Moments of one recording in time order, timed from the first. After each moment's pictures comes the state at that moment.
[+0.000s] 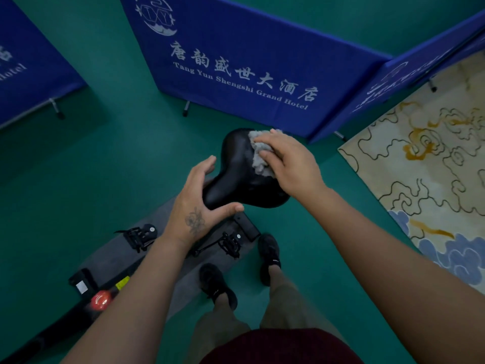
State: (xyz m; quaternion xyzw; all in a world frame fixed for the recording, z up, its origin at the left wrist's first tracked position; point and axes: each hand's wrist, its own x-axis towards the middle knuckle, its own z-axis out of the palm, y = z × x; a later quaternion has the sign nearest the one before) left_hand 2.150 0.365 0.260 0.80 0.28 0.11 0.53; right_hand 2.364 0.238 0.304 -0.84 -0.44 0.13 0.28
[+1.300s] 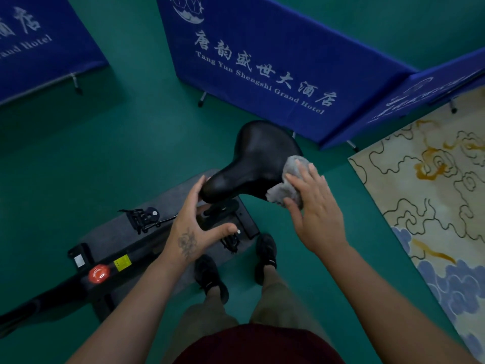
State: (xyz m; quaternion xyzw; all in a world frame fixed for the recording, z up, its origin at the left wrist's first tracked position) left_hand 2.087 0.321 0.247 0.70 0.38 0.10 0.60; right_hand 2.319 0.143 0.257 -0.85 -0.49 0.05 0.20
